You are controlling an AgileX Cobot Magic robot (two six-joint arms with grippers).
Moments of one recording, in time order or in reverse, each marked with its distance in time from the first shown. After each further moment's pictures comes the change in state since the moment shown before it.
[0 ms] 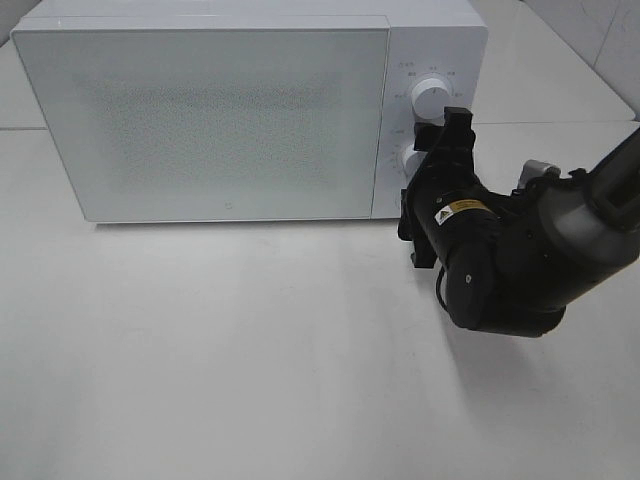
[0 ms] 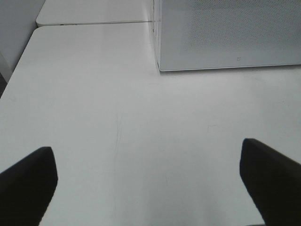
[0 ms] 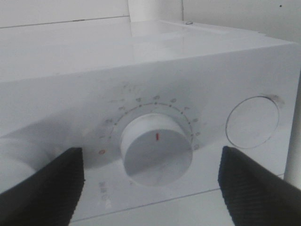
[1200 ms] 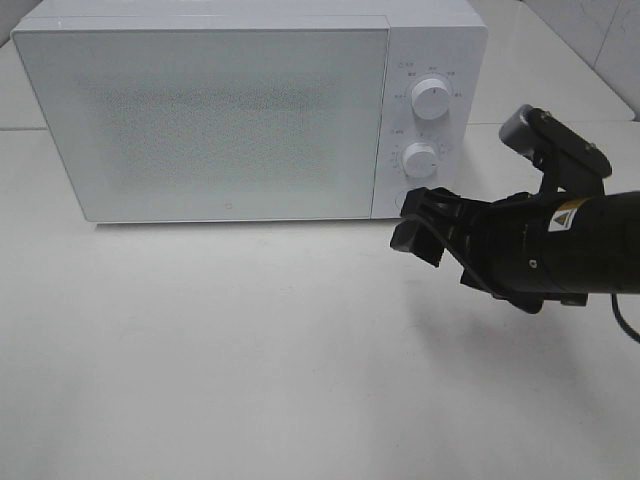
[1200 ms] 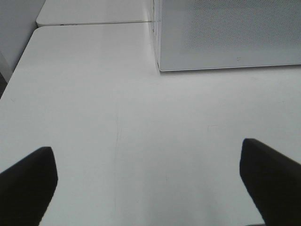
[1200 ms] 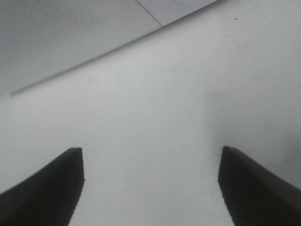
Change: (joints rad) left arm 0.000 0.000 0.000 0.000 0.000 0.000; right arm -0.071 -0.641 0.218 -0.231 1.065 -1.074
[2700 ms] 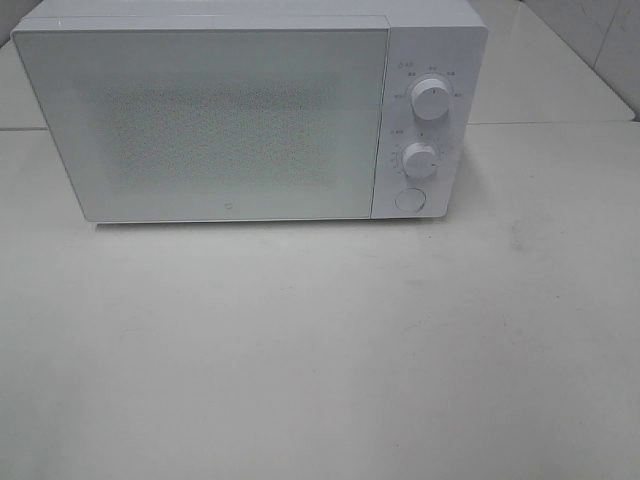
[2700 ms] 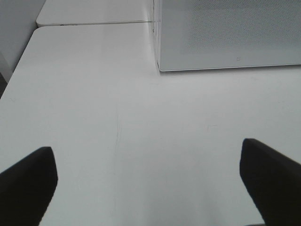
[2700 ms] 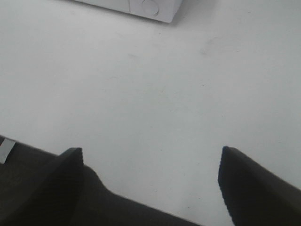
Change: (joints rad) left arm 0.000 0.000 0.000 0.000 0.000 0.000; right arm -0.234 -1.171 -0.129 -0.410 1.245 -0.348
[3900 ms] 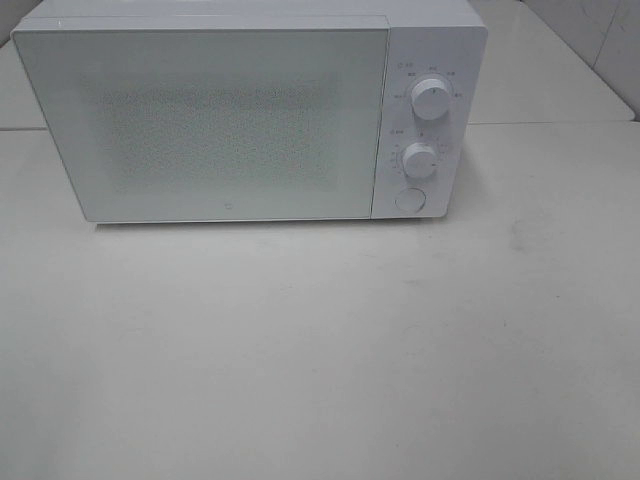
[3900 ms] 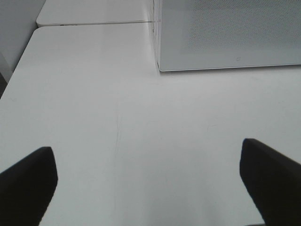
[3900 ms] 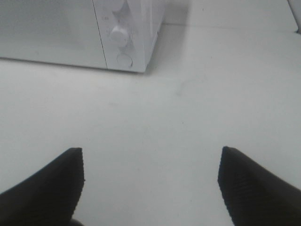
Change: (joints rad) left arm 0.000 0.000 0.000 0.000 0.000 0.000; right arm -0.119 -0.242 0.108 0.024 -0.112 0.001
